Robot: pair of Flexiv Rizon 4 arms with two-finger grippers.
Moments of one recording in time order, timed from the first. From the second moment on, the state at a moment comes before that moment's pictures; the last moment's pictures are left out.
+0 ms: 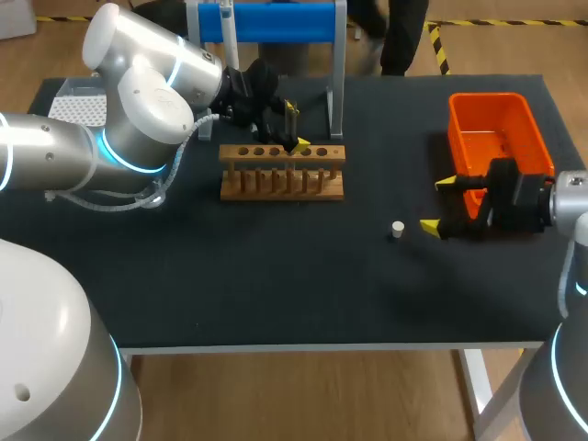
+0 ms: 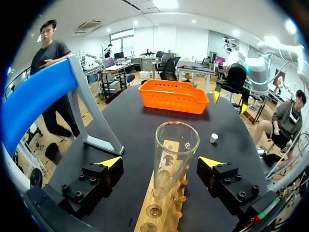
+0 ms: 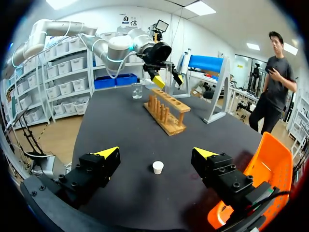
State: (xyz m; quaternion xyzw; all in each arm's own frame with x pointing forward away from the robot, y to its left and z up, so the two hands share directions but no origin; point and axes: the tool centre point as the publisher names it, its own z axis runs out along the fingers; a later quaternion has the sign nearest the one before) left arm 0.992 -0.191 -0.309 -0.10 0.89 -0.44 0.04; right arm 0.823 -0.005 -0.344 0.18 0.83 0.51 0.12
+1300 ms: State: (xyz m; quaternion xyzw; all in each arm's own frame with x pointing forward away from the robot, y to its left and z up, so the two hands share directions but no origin) left arm 0.992 -0.191 -0.309 -0.10 0.89 -0.44 0.04; right arm 0.820 0.020 -0.402 0.18 0.83 0.50 0.13
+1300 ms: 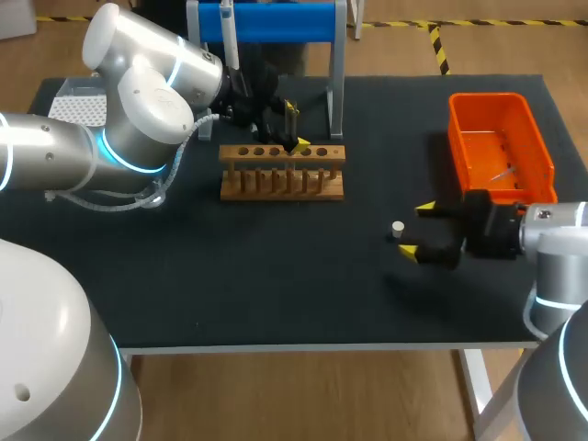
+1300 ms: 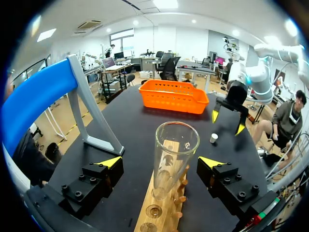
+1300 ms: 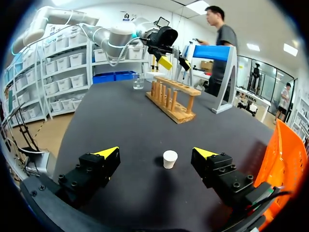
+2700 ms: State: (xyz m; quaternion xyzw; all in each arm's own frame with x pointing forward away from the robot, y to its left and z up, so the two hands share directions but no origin) left arm 0.992 -0.191 -0.309 -0.10 0.89 -0.44 0.04; right arm 0.845 0.033 -0.422 0.21 0.83 0.49 0.14
